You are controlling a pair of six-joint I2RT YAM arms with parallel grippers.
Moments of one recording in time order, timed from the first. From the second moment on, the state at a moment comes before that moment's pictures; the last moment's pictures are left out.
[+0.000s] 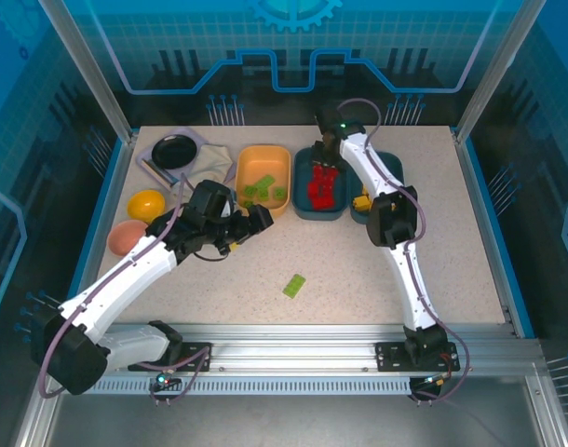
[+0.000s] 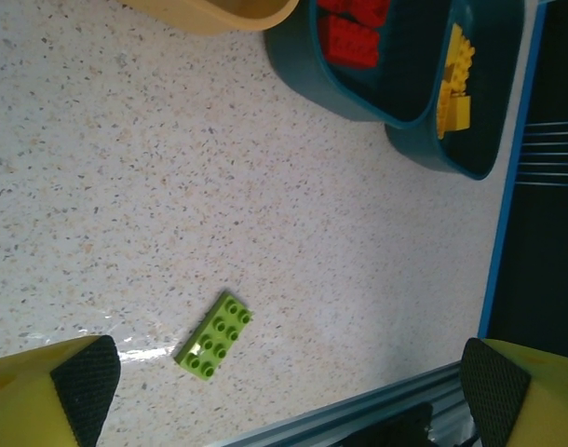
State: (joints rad) left arm -0.49 1.18 1.00 -0.66 0.26 -0.96; right arm 0.35 2.56 2.57 -1.14 0.07 0.55
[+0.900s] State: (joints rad) left arm -0.90 1.88 1.32 -0.95 0.11 -0.55; right arm 0.60 0.80 0.76 -0.92 -0.27 0.65
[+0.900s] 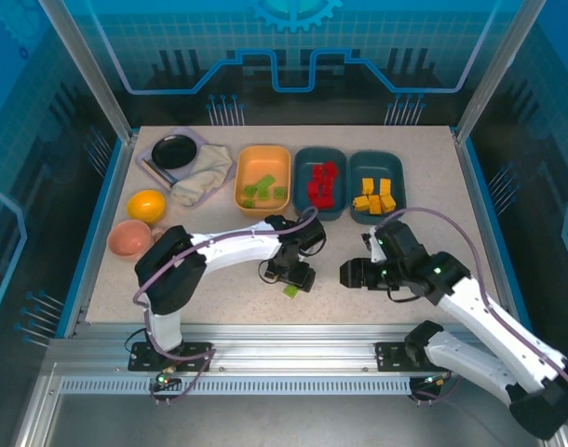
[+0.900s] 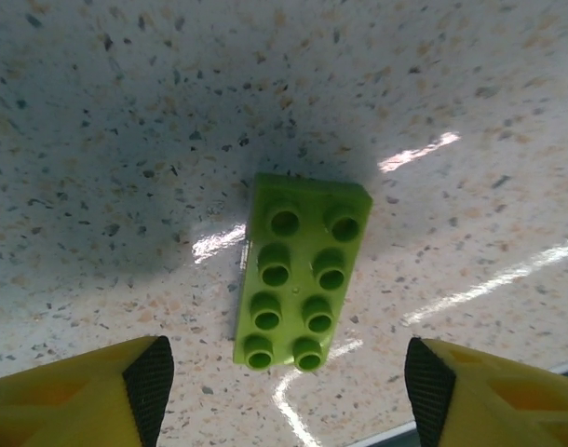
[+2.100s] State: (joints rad) left arm -0.88 2.01 1.52 -1.10 -0.02 -0.59; right arm 0.60 0.71 0.76 -0.91 -0.33 0.67
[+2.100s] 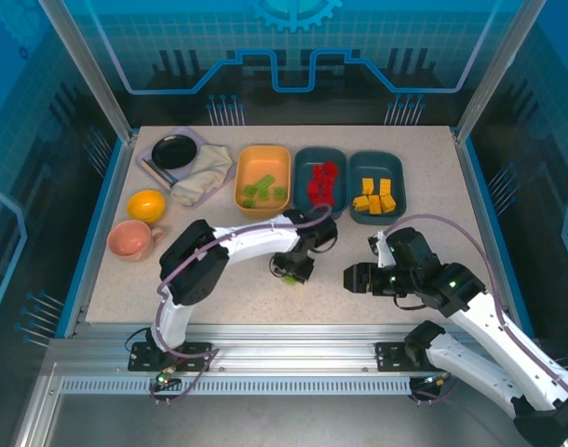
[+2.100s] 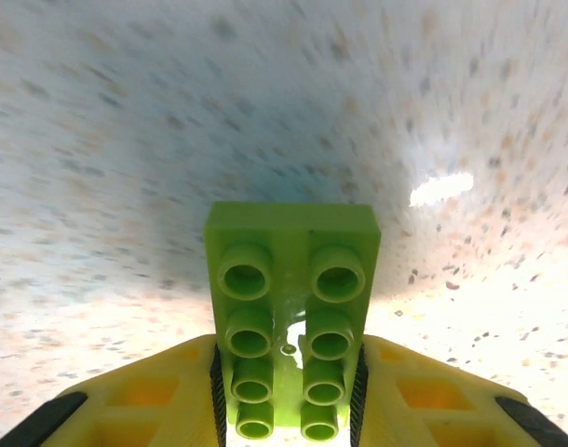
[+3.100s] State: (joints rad) left arm -0.27 2.55 2.40 -1.03 0.20 -0.96; right arm 0.47 1.39 1.23 -0.41 -0.40 0.72
